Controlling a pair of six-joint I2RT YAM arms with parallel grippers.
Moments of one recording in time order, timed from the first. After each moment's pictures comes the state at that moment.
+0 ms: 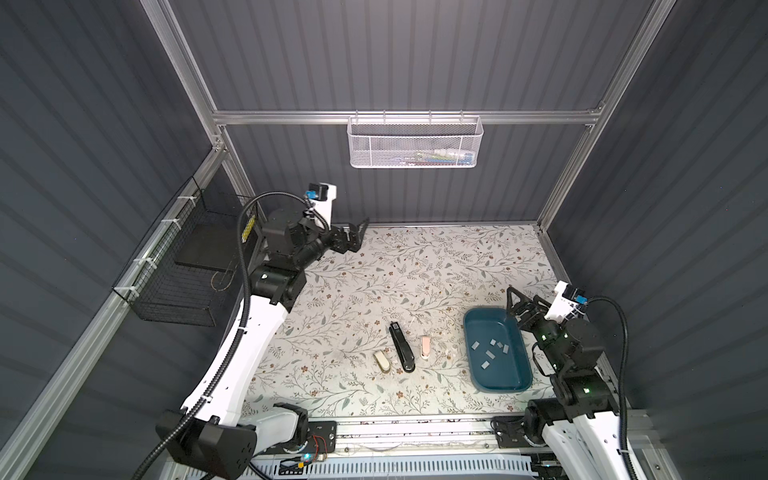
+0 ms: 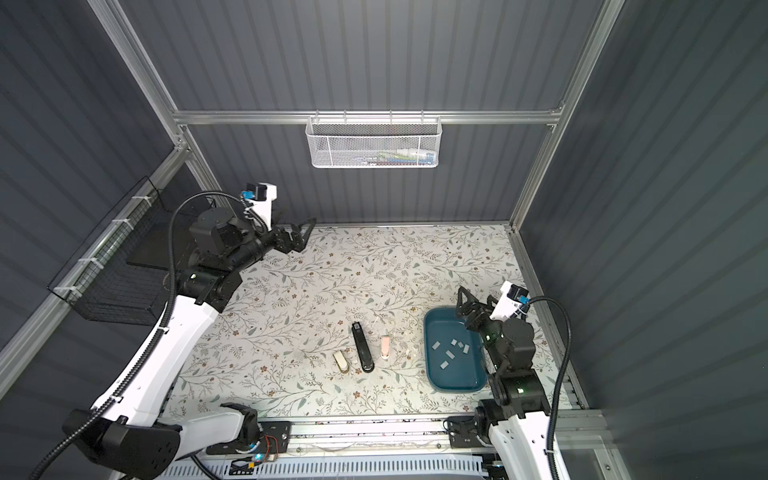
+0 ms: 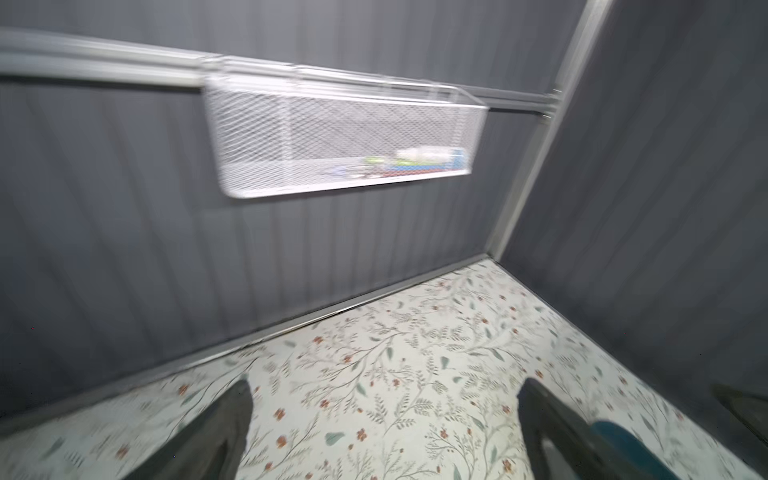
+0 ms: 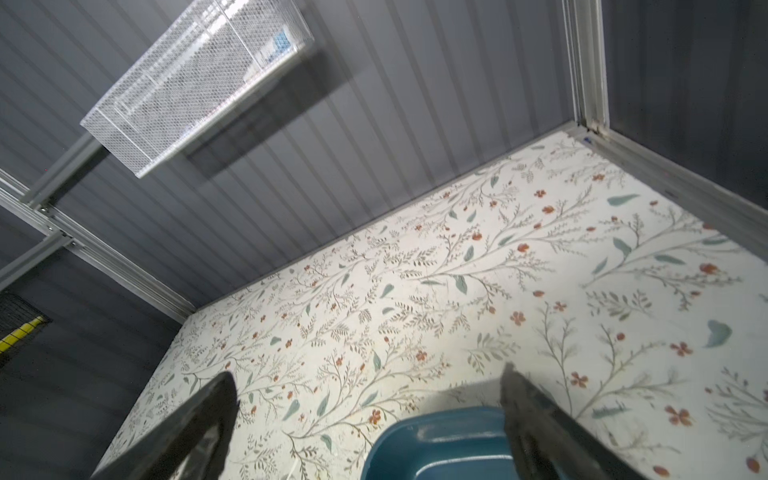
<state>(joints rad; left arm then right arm) -0.33 1.27 1.40 -0.26 0.38 0.00 0.08 0.42 0.44 -0.19 -0.05 0.52</state>
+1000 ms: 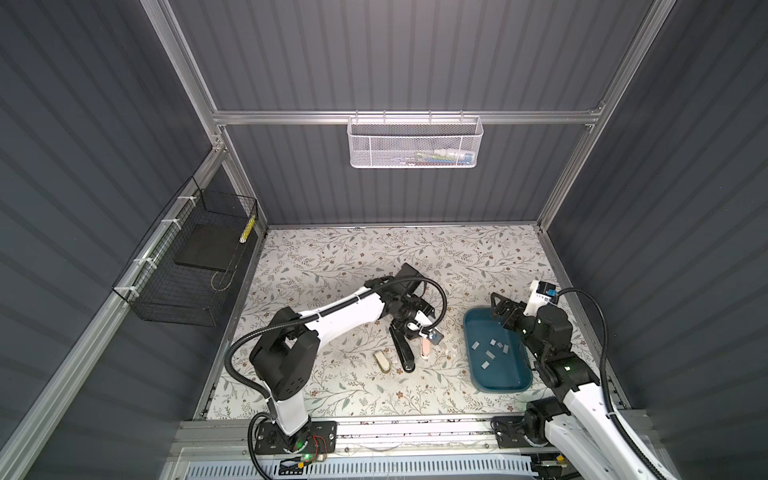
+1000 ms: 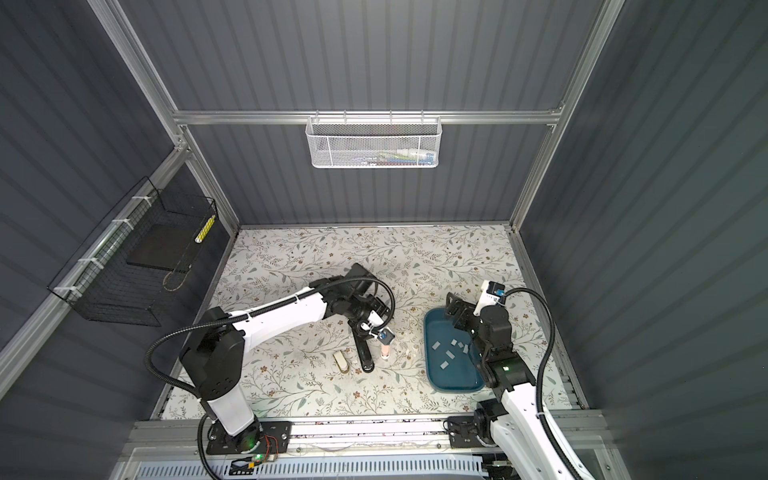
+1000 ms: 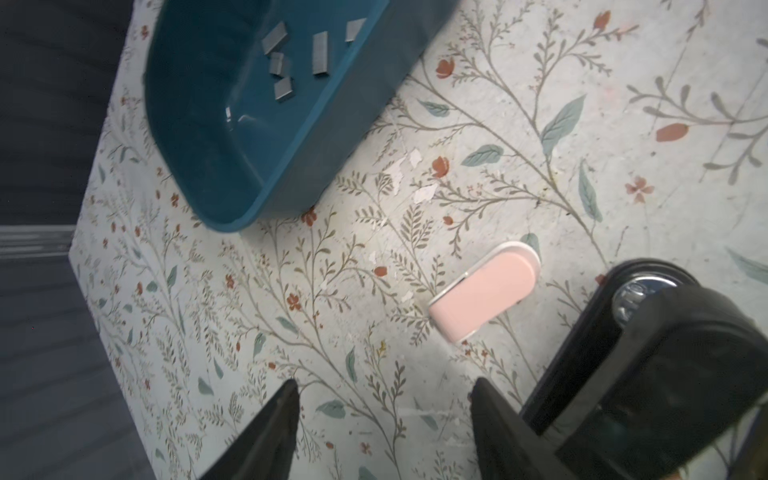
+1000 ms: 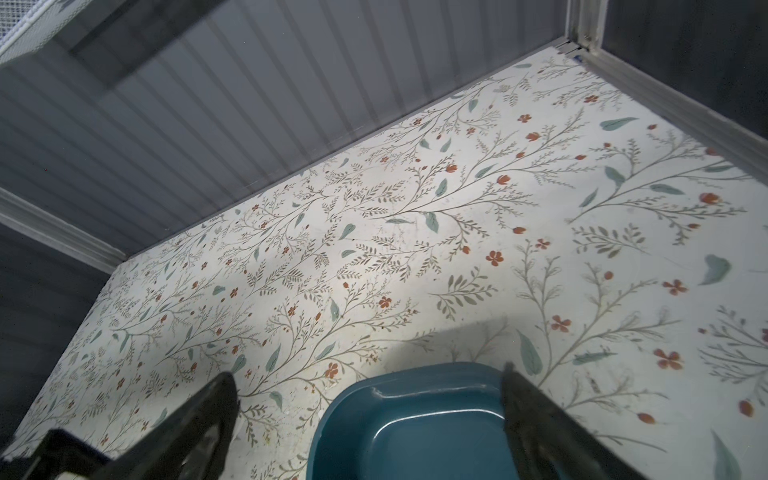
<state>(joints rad) -0.85 1.79 1.32 -0.62 0.36 1.62 0.18 0.61 0.38 -0.12 0.08 0.50</state>
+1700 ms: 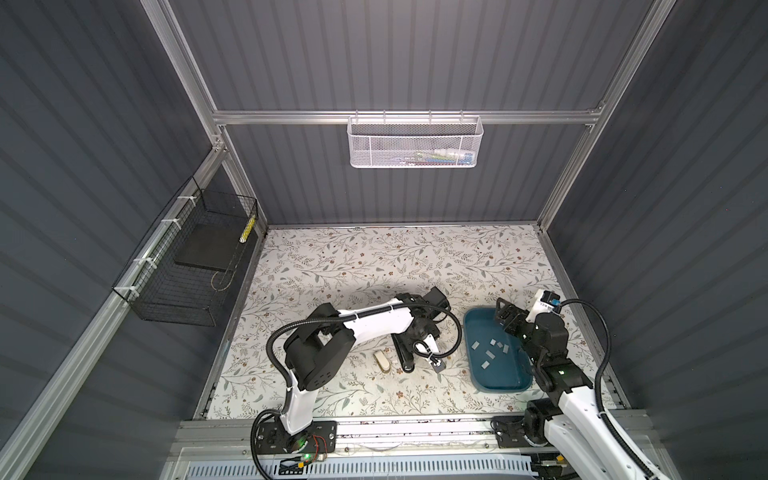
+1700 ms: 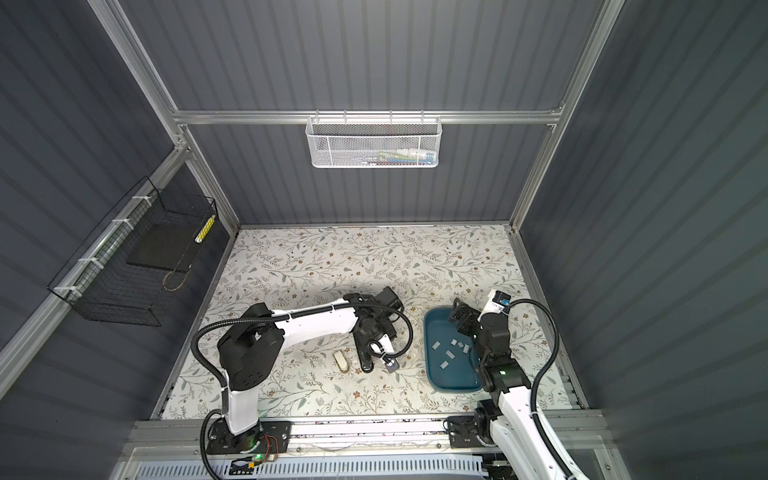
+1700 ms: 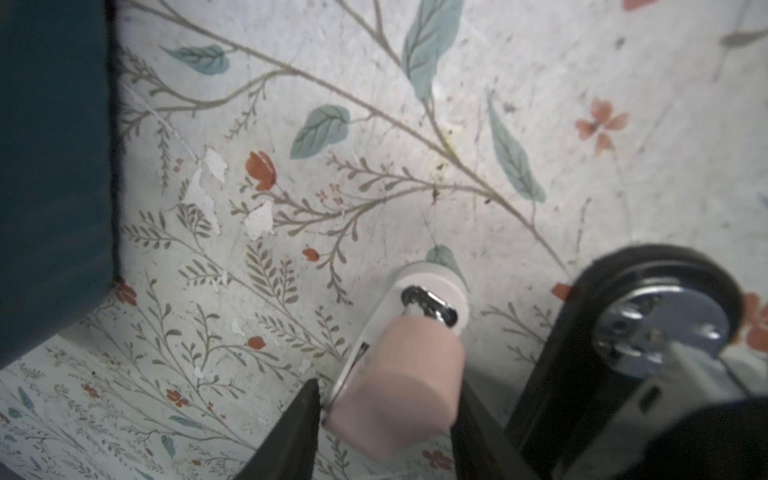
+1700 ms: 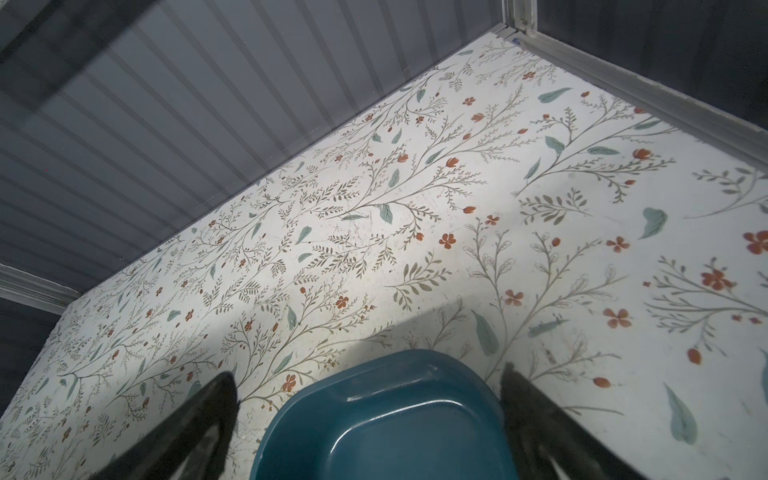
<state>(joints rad) -1.00 1.97 1.39 -0.73 0.06 1.76 0.14 0.62 0.27 -0.02 0.13 0.54</state>
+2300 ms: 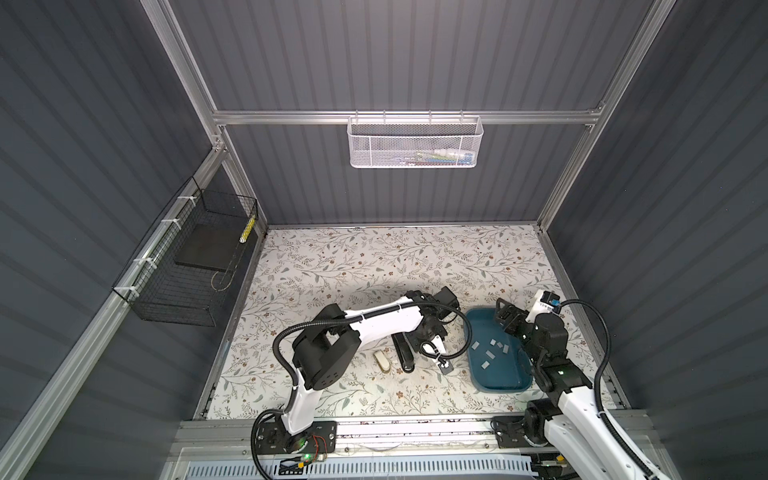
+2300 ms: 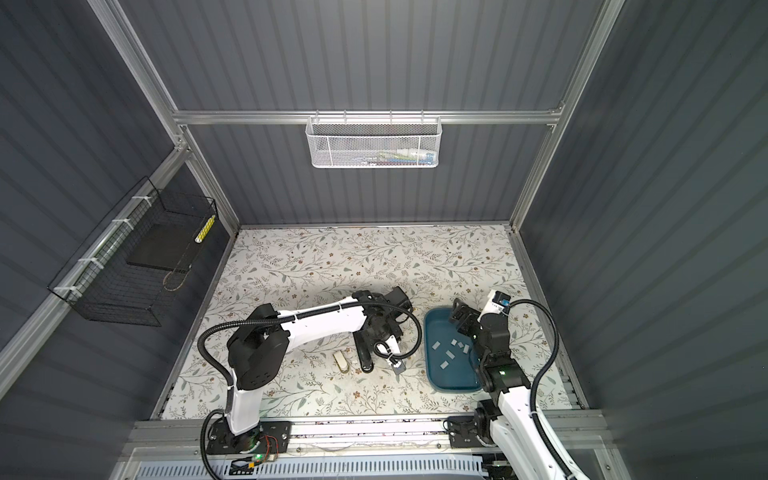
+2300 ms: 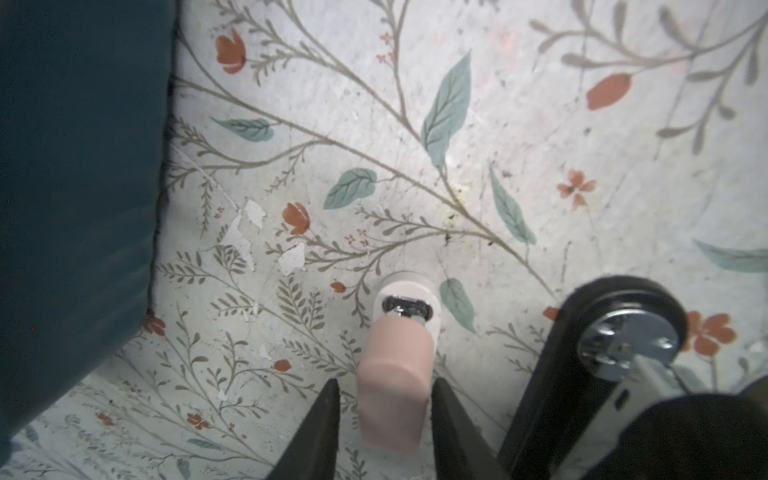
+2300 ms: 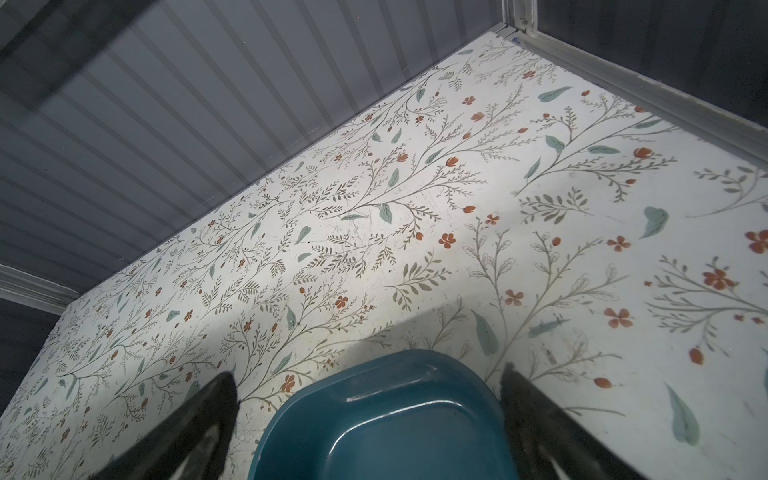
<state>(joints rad) -1.03 2.01 1.51 -0.87 0.09 1.73 0.14 0.63 0.27 -0.01 0.13 0.54</state>
